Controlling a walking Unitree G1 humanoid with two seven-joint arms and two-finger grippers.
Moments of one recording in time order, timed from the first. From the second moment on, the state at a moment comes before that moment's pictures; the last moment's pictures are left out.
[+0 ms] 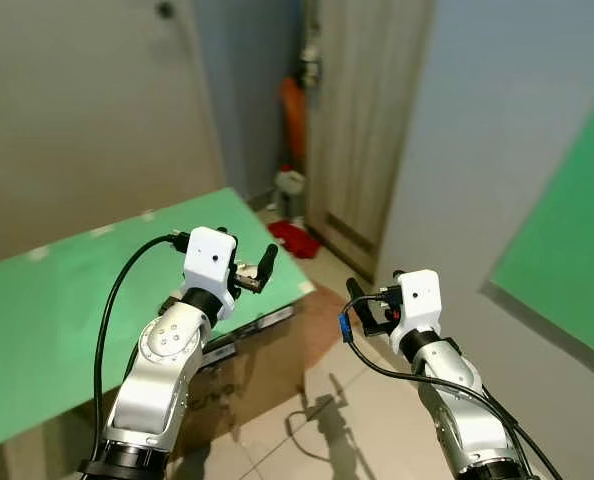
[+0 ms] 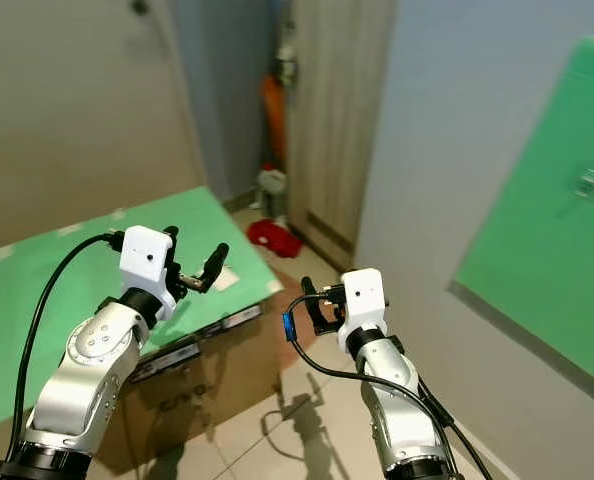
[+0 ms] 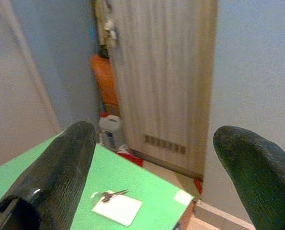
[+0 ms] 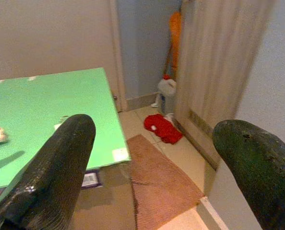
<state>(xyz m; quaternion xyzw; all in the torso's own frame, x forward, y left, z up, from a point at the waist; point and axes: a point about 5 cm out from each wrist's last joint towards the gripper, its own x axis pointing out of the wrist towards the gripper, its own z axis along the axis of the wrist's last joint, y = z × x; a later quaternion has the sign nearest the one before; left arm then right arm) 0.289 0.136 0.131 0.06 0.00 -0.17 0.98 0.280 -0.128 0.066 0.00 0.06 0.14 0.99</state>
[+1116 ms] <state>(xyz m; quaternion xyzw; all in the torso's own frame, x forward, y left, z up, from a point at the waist) 0.294 0.141 0.131 0.06 0.00 -0.15 0.99 0.282 -0.127 0.068 0.00 0.06 0.14 0.99</state>
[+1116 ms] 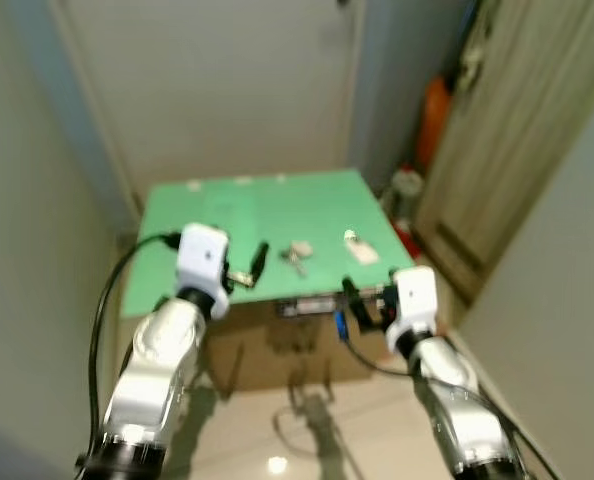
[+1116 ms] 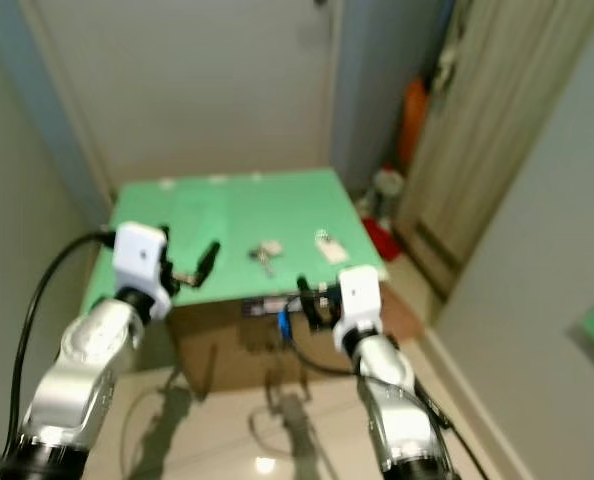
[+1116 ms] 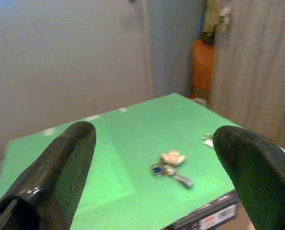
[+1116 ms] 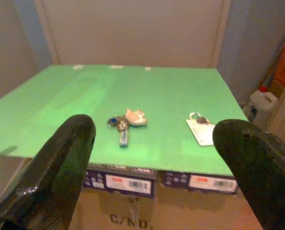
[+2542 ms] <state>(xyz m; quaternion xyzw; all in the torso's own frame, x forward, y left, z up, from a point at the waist) 0.292 0.124 0.129 0.08 0.01 -0.19 0.98 0.278 -0.134 0.064 0.00 0.06 0.12 0.99</state>
